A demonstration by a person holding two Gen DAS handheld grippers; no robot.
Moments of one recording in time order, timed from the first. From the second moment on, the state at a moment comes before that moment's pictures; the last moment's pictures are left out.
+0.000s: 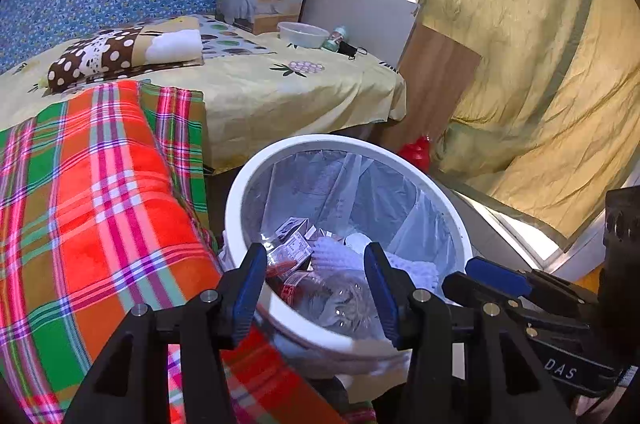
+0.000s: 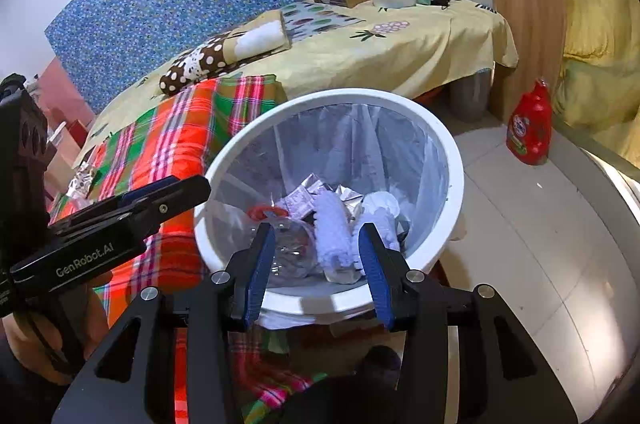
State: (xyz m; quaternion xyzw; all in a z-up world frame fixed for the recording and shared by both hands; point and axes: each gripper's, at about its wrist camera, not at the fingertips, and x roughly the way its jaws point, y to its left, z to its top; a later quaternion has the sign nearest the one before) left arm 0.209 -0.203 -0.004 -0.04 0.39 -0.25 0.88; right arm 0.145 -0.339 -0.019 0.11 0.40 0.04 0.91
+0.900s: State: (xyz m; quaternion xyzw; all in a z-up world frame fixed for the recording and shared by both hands) left arm 0.130 -0.111 0.029 -0.06 0.34 -0.18 0.92; right arm 0.125 -0.267 0.006 0.08 0.37 0.13 0.92
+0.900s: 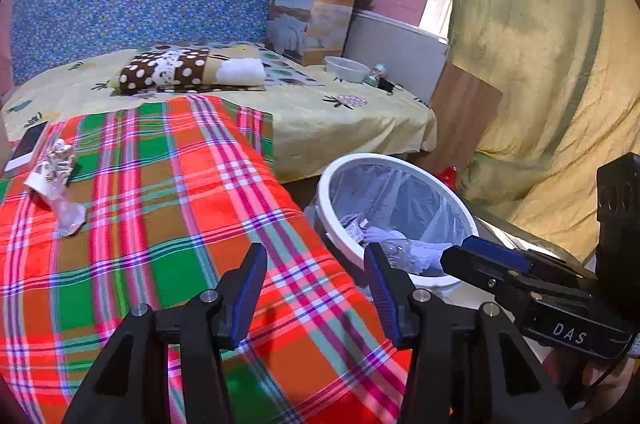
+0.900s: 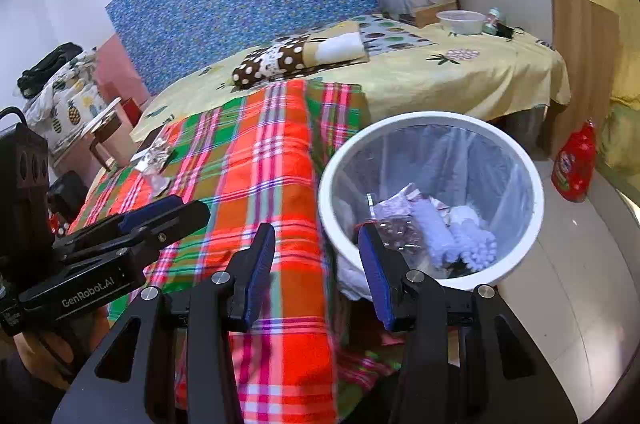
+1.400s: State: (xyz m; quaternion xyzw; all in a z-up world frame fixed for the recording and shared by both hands) left arm 0.103 -0.071 0.030 -0.08 0.34 -0.14 0.93; right arm 0.117 -0.232 0.005 0.06 0.38 0.17 0.91
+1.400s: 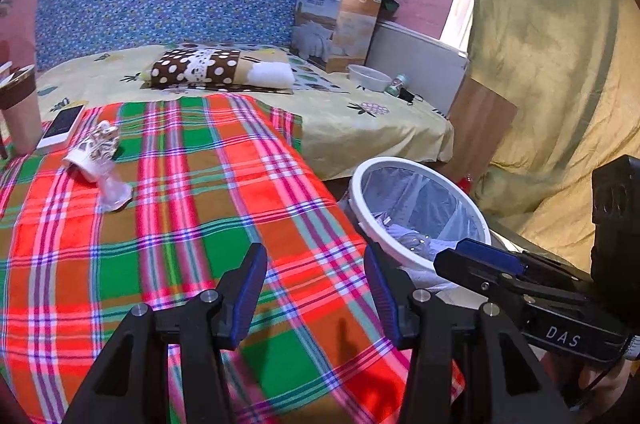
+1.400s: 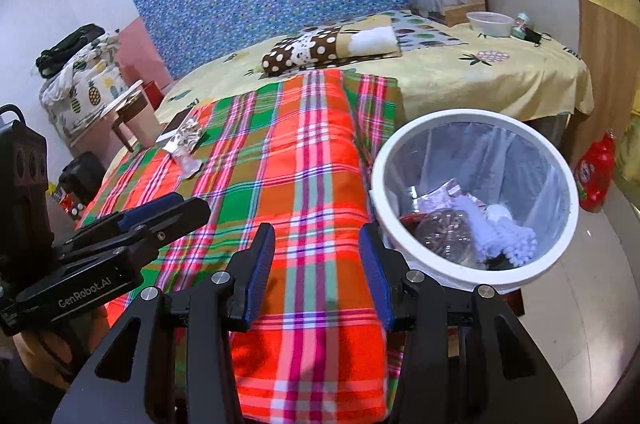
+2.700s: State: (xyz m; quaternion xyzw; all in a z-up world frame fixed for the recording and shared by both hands) left arm 0.080 0.089 0.029 -0.11 0.34 0.00 0.93; right arm 0.141 -0.102 0.017 -0.02 0.39 0.30 0.87
